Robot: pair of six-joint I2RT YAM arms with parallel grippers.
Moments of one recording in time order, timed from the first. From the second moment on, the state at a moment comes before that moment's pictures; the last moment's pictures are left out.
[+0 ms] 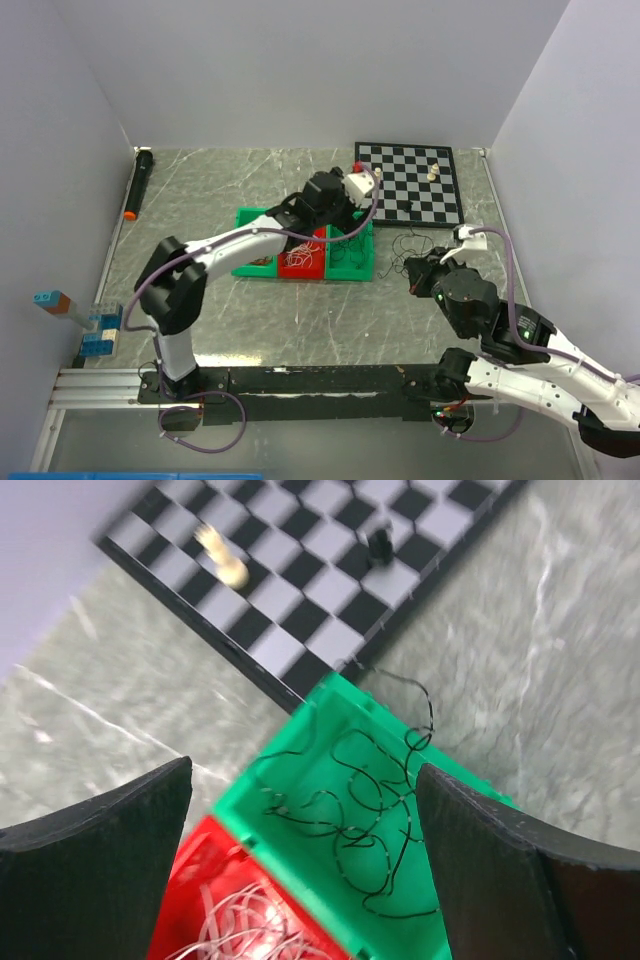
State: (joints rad) left arm -0.82 1.85 1.42 0.02 -0.01 0.20; right arm 1.03 0.55 0.85 -0.69 0.73 0.65
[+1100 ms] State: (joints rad) left arm -0.25 1.38 1.60 -0.48 0.07 0.12; right arm 0.56 1.21 0.96 -0.32 0.02 0.59
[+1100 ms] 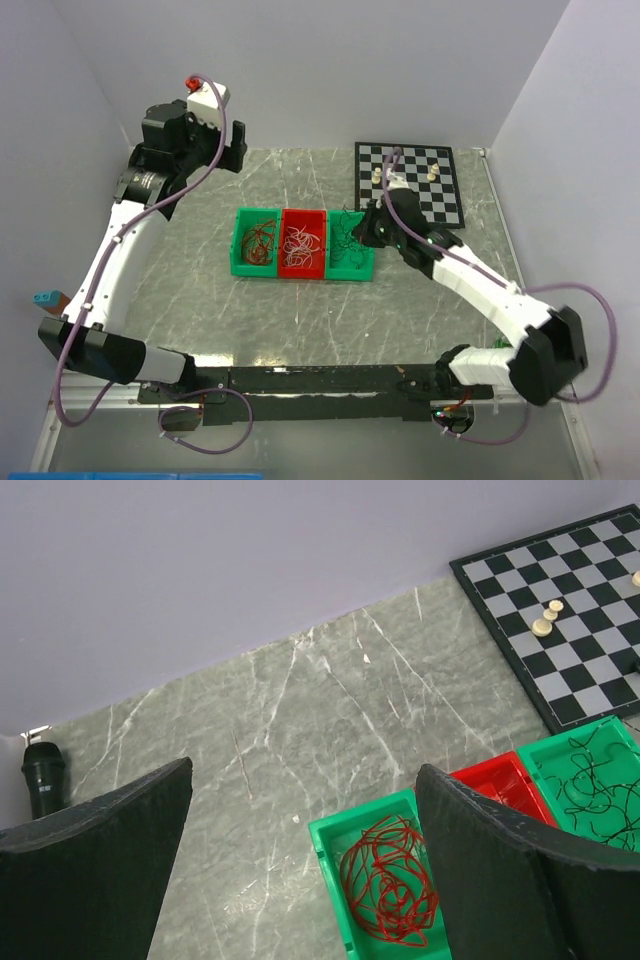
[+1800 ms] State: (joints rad) left arm -0.17 1.46 1.66 -0.56 0.12 0.06; right arm 0.59 1.65 1.19 -0.47 0.30 0.55
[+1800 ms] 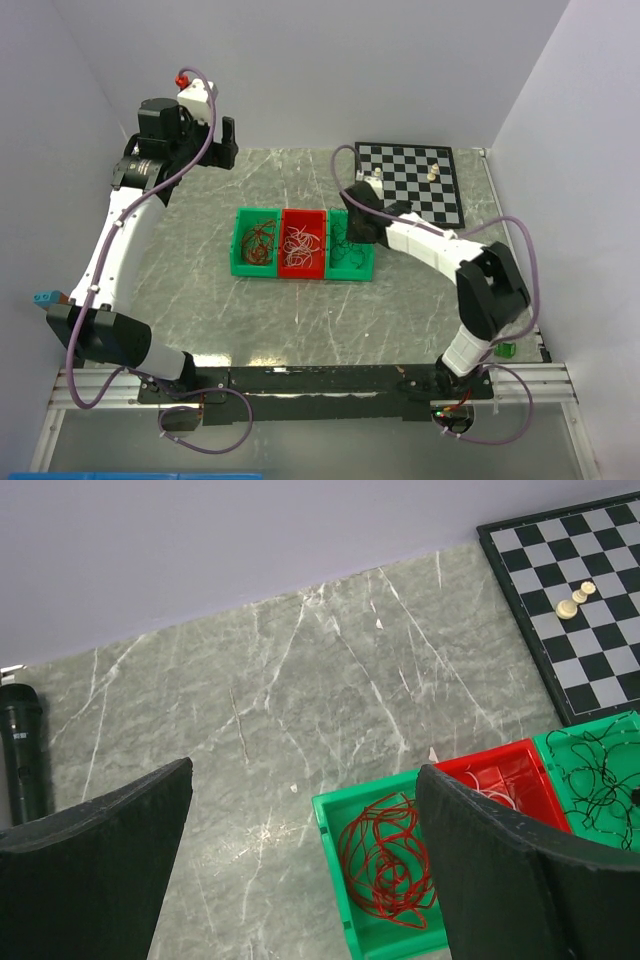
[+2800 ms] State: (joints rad) left arm -0.15 1.46 1.63 -0.56 0.14 0.06; right arm 0.63 1.52 1.24 -0.56 0.29 0.63
